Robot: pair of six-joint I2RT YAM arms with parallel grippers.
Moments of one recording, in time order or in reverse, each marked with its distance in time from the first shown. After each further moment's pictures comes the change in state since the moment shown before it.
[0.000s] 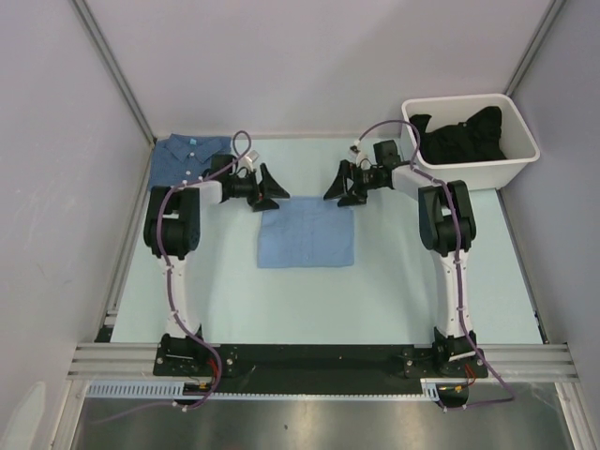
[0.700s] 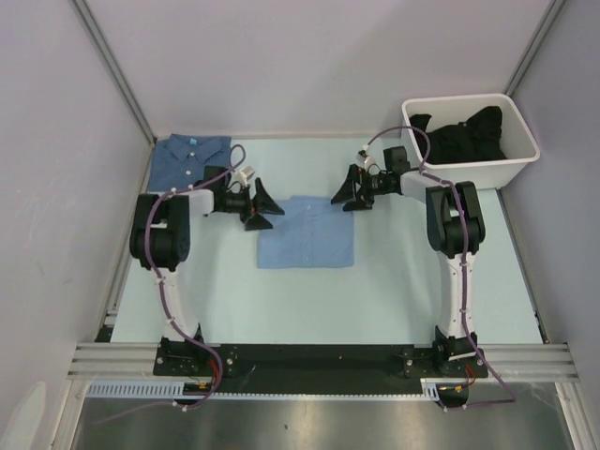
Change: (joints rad) left arm 0.014 -0.145 -0.191 -0.115 0.048 0.046; right arm -0.039 -0.051 -0.134 0.103 -0.085 -0.001
